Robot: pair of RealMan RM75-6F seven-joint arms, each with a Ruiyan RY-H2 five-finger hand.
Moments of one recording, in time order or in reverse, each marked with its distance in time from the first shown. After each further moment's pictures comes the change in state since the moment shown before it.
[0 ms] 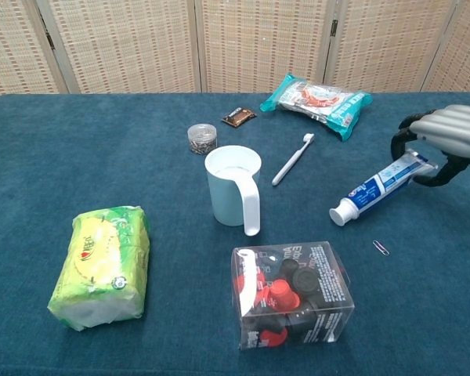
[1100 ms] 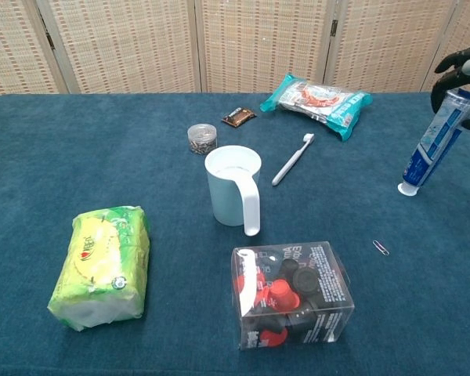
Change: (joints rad) left arm 0.001 -0.001 -0.003 -0.024 0.011 0.015 0.023; right arm -0.015 0.353 -0.026 -0.387 -0.086 0.072 -0.129
